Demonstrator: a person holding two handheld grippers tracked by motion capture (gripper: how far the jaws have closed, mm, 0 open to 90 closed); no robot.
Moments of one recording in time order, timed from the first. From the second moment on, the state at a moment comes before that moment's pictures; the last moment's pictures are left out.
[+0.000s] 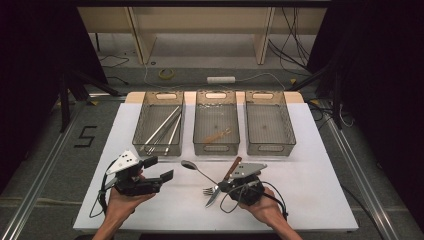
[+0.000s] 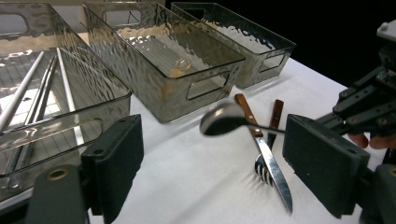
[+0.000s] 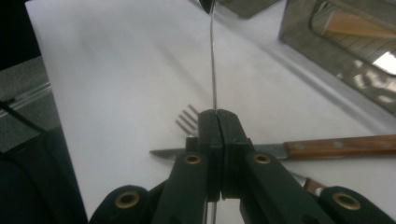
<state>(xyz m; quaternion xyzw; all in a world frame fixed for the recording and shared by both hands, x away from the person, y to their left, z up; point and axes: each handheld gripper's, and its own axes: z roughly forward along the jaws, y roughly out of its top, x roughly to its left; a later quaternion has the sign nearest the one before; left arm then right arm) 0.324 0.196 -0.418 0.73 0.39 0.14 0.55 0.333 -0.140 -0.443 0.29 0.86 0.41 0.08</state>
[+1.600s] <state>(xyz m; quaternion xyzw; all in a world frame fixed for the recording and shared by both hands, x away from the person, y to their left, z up) 0.325 0.198 -0.417 0.72 0.38 0.16 0.55 0.473 -0.143 -0.399 0.41 0.81 0.40 0.16</state>
